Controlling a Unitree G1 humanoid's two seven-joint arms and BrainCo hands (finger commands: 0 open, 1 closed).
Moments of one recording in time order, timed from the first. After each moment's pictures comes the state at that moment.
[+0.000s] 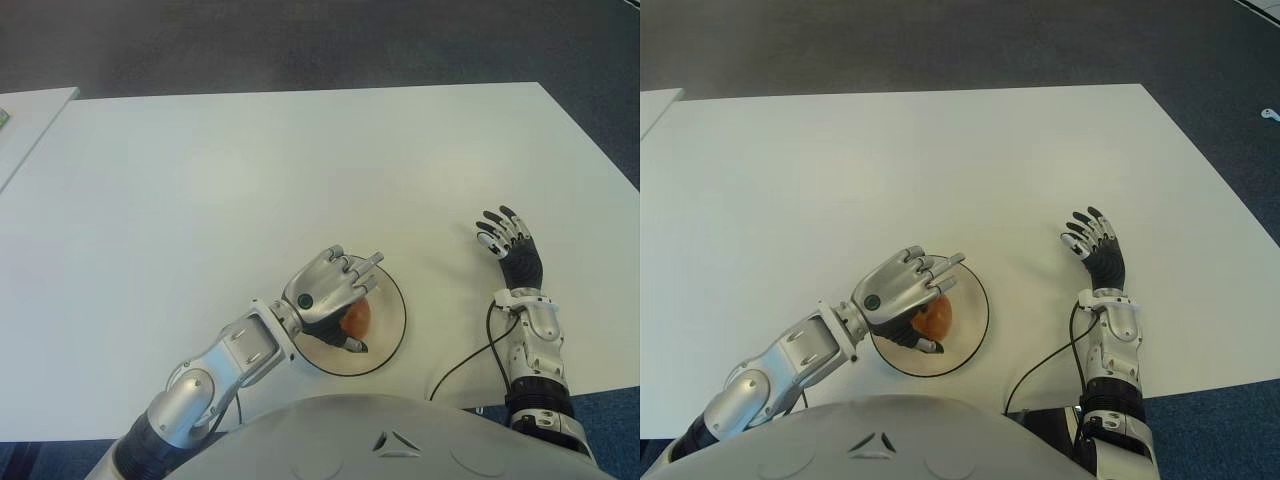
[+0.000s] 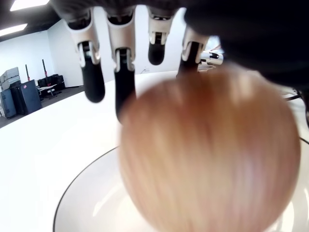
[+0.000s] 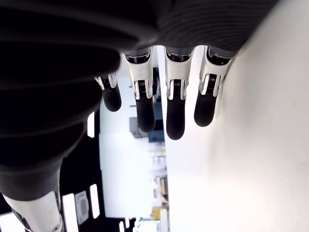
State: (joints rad) left arm 0.21 0.44 -0.51 -0.62 1.38 -0.27 -0.36; right arm 0.04 -0.24 -0.33 0.44 0.25 -0.30 0.24
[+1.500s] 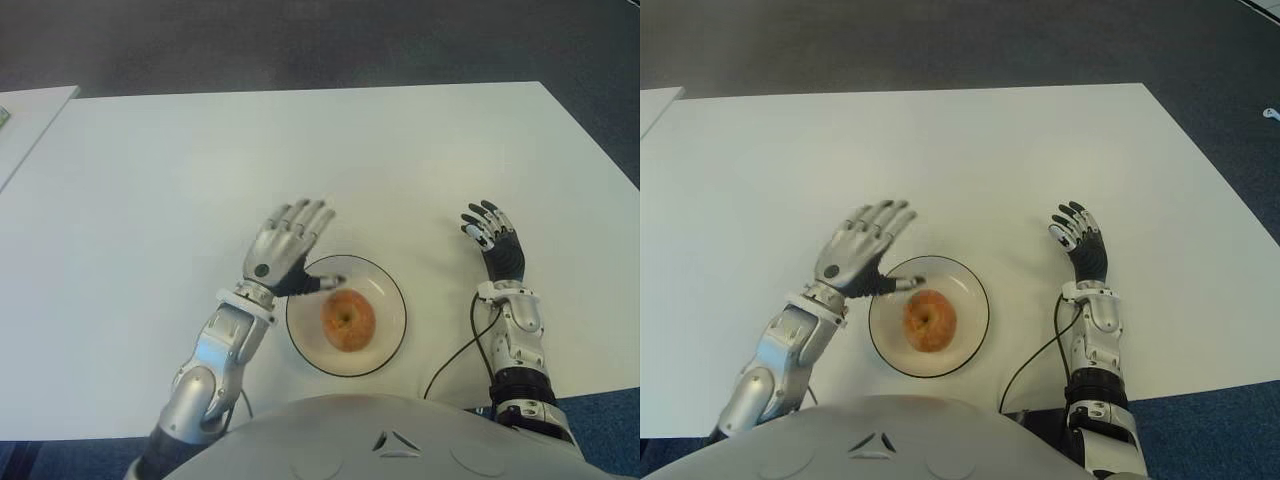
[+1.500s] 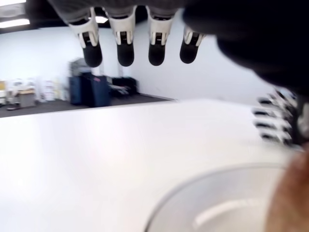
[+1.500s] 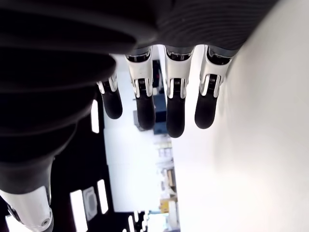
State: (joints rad) left arm 0.31 0.18 -0.34 -0.49 1.29 -0.02 -0.07; right arm -0.01 -0.19 -0.29 0.47 0.25 -0.34 0.24
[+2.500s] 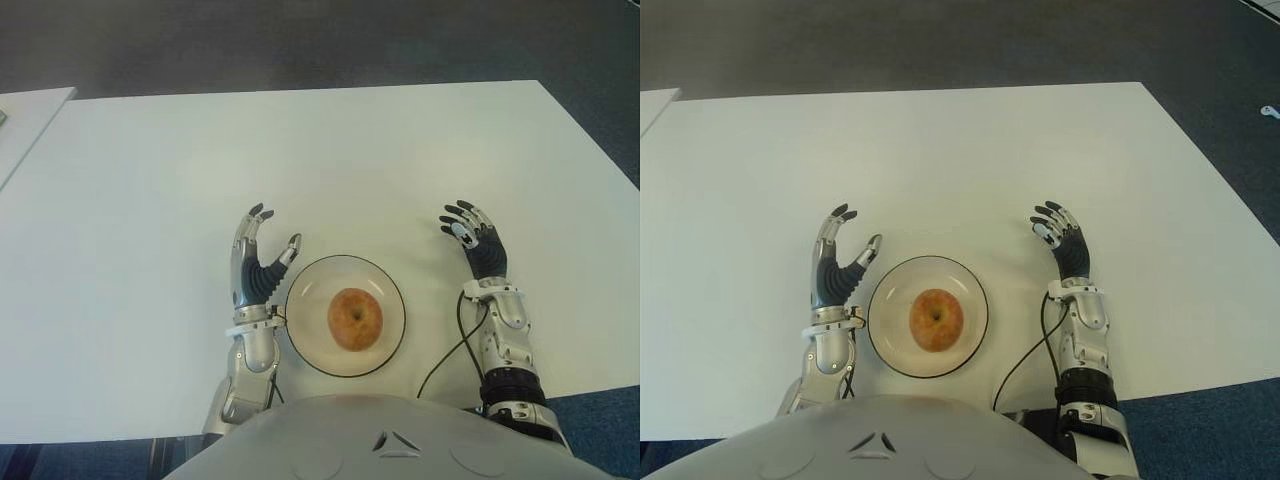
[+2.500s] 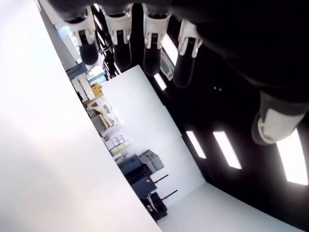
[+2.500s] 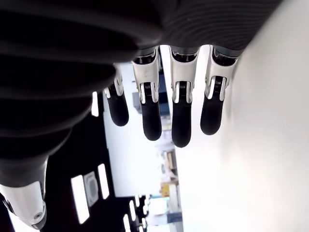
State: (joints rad) left arm 0.38 -0.04 -0.21 -0.09 0.59 -0.26 0.51; right arm 0.01 -0.16 -0.24 0.39 0.24 -0.31 0.25
